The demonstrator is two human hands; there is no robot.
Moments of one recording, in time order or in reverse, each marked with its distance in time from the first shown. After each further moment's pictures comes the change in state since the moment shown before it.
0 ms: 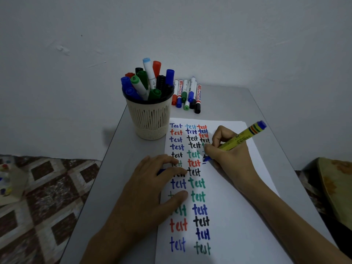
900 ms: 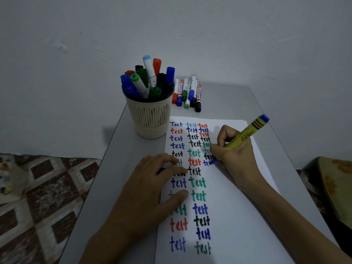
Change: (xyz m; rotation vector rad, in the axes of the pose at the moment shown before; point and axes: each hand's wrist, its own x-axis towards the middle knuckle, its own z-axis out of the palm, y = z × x) left_hand -0.001 0.000 0.000 -0.015 -0.008 -0.008; right_hand 0.000 0.000 -0.003 -0.015 0.043 -0.018
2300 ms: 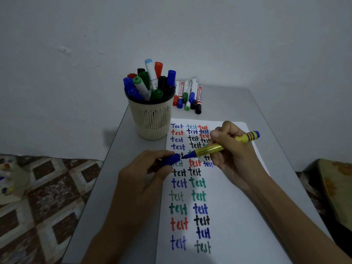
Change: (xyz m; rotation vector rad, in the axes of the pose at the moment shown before) left_hand 0.002 0.010 -0.009 -0.338 0.316 -0.077; right_hand 0.000 -0.015 0.000 0.630 -0.204 0.121
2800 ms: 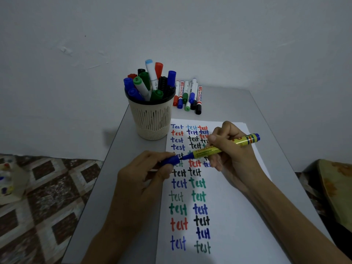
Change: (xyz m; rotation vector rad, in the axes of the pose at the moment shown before) left_hand 0.000 0.001 0.001 -0.065 0.021 0.028; right_hand 0.000 0.002 0.000 -0.023 -0.053 -0.046
